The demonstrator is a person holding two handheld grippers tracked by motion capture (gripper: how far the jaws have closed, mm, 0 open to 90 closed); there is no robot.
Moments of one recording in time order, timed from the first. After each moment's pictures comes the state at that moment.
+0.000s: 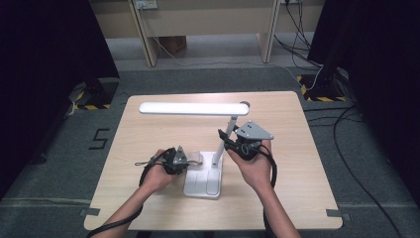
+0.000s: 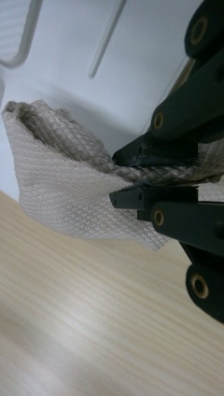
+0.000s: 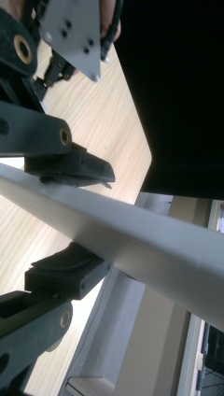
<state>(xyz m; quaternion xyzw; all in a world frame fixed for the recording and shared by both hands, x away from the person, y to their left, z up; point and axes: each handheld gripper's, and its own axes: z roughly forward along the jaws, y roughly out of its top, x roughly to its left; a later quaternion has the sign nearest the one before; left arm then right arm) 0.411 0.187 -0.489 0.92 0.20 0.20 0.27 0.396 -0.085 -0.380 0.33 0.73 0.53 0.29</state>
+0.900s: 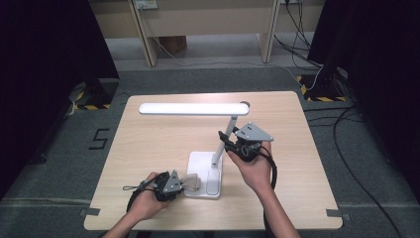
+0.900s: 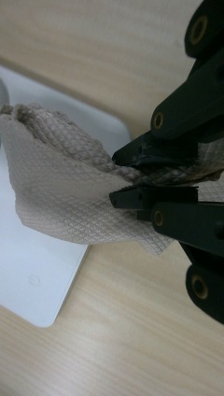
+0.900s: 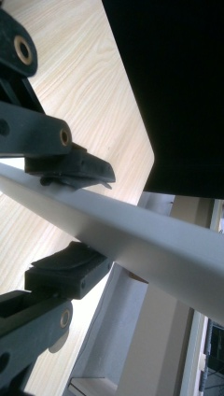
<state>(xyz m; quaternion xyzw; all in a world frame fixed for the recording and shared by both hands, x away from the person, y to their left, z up) 0.333 0.201 -0.490 0.93 0.16 0.17 0.28 0.394 -0.086 -0.384 0.33 0.73 0.52 0.29</state>
